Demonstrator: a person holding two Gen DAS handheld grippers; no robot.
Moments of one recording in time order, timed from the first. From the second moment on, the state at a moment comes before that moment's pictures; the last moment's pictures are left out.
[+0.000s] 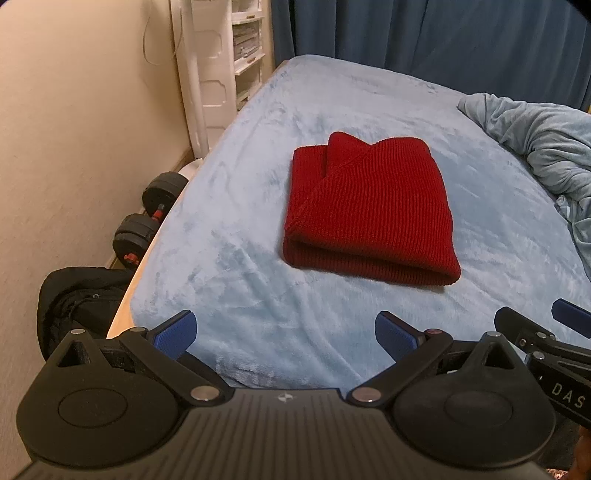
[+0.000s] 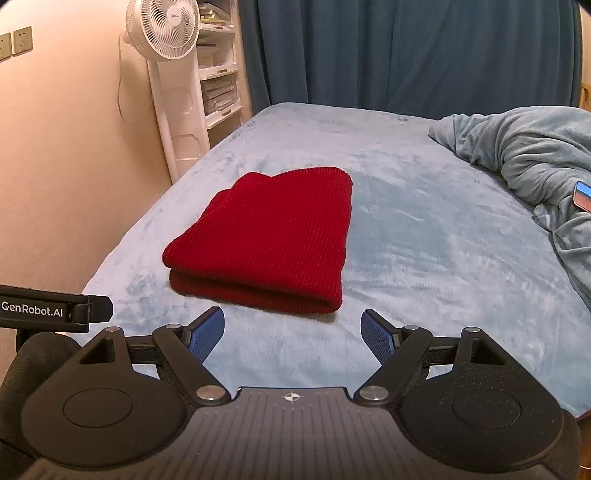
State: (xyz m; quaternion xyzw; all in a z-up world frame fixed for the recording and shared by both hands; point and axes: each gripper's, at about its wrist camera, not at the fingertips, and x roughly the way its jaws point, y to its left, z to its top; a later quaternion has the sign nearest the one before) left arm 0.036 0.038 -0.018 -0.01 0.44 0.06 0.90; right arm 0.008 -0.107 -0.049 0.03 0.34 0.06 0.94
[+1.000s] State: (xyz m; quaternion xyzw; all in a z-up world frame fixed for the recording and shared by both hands) left arm 0.175 0.076 -0.102 -0.31 0.49 0.05 0.81; right arm 0.273 -0.230 -0.069 0.21 0.40 0.10 0.89
